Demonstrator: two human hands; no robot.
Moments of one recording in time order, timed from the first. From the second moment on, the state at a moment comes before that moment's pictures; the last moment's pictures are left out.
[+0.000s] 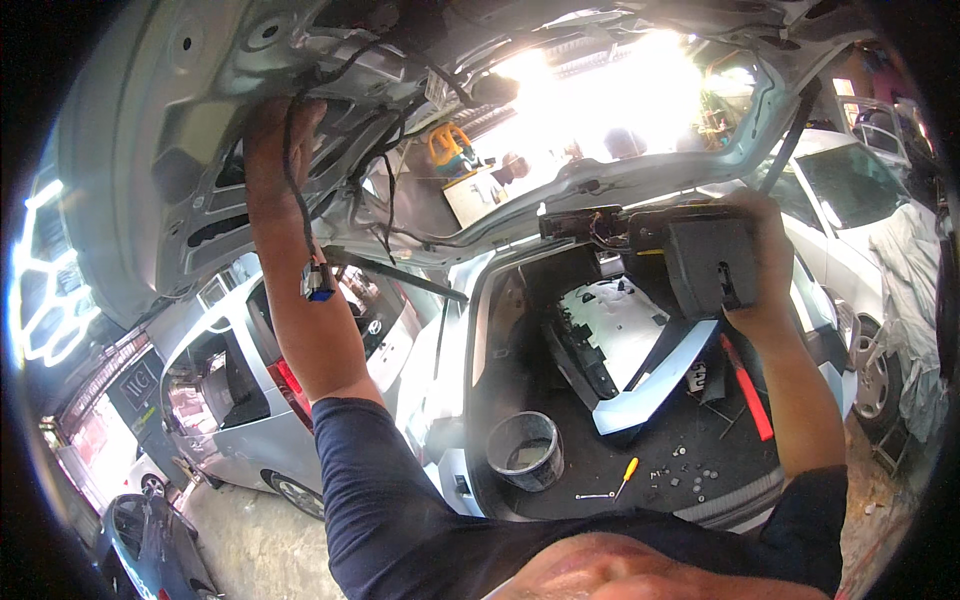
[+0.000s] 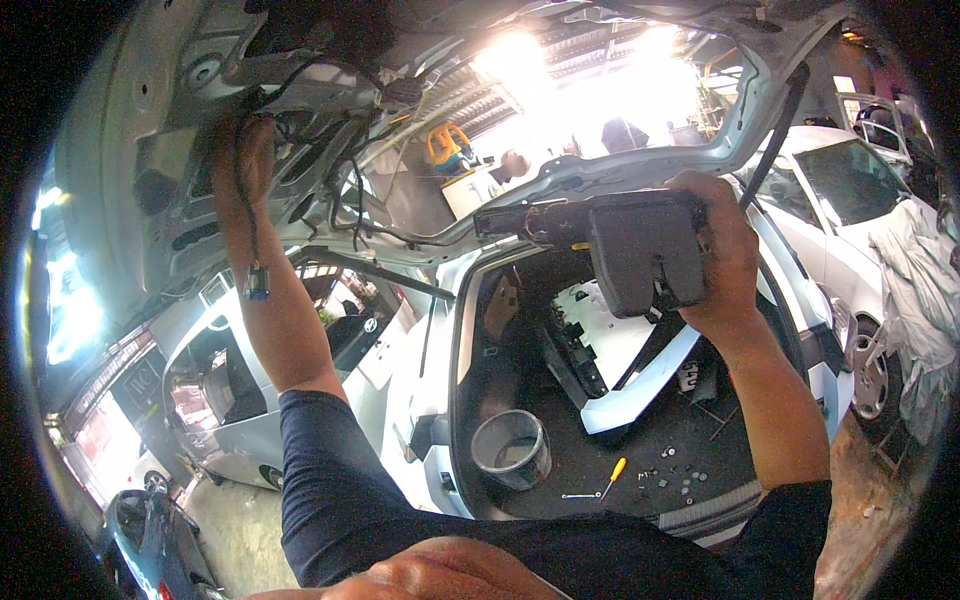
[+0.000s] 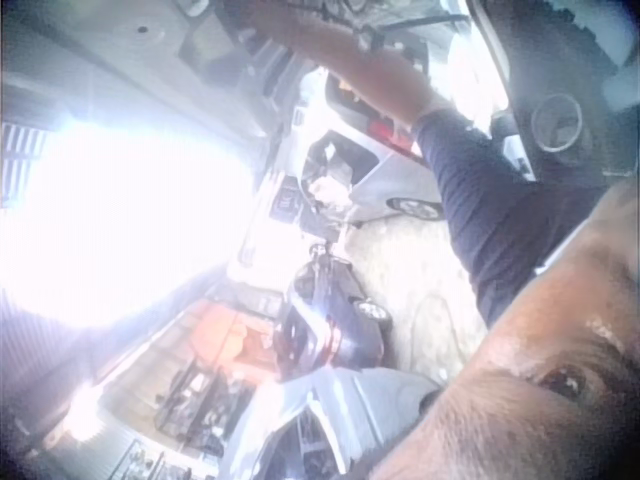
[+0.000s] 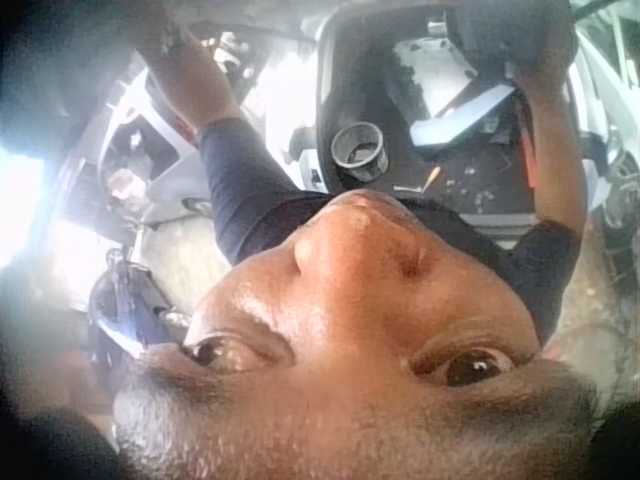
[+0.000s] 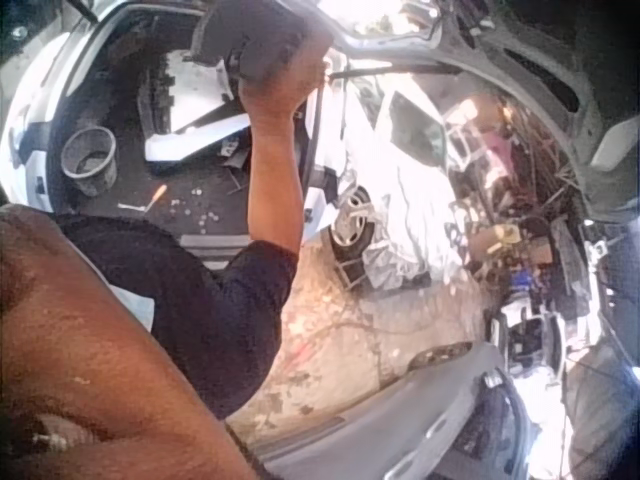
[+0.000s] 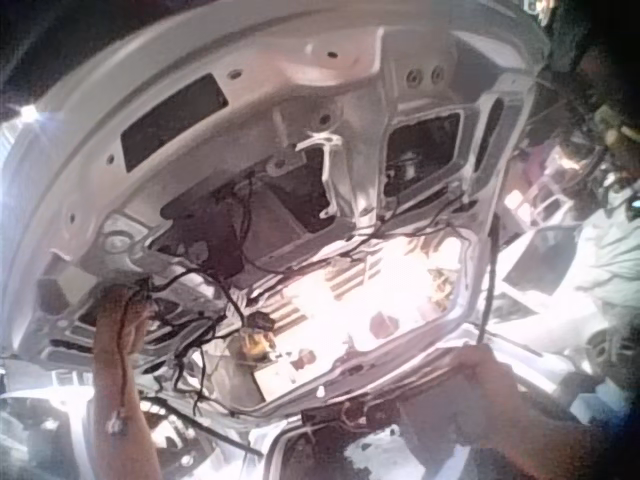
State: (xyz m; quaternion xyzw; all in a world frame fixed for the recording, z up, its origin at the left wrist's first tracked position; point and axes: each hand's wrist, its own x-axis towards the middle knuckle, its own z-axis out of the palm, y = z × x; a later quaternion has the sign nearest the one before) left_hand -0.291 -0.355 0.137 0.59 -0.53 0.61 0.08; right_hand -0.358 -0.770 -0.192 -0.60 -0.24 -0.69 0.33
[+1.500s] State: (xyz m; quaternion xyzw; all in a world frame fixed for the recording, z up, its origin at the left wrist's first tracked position) left_hand -0.284 -0.564 0.061 0.28 -0.73 0.10 0.61; right_hand -0.438 -0.822 -0.227 -0.62 -0.12 -0.72 0.29
